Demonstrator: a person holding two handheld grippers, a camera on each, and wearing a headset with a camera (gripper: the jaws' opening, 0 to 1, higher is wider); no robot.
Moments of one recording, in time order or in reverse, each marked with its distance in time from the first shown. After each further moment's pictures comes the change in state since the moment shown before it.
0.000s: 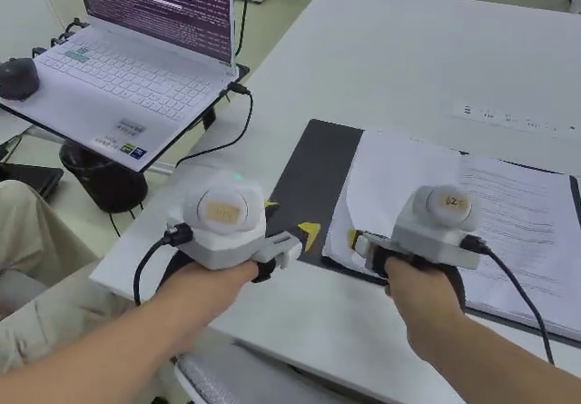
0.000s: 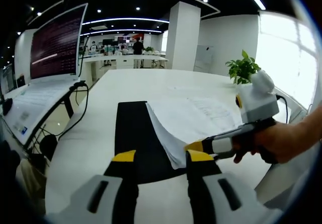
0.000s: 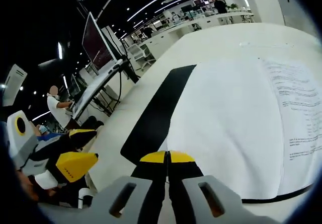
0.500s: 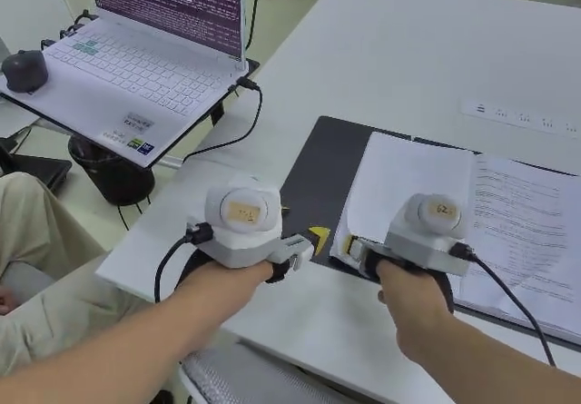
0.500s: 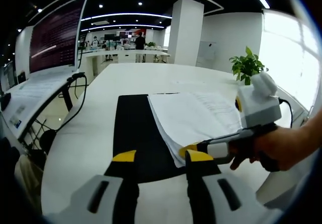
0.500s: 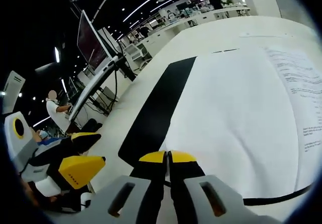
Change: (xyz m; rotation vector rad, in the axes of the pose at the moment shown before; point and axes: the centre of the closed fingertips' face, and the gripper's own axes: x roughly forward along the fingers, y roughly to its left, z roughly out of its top) left arm 0.018 0.008 -0.013 -0.017 0.039 0.016; right arm 0.010 0.003 -0.008 0.050 -0.002 0.004
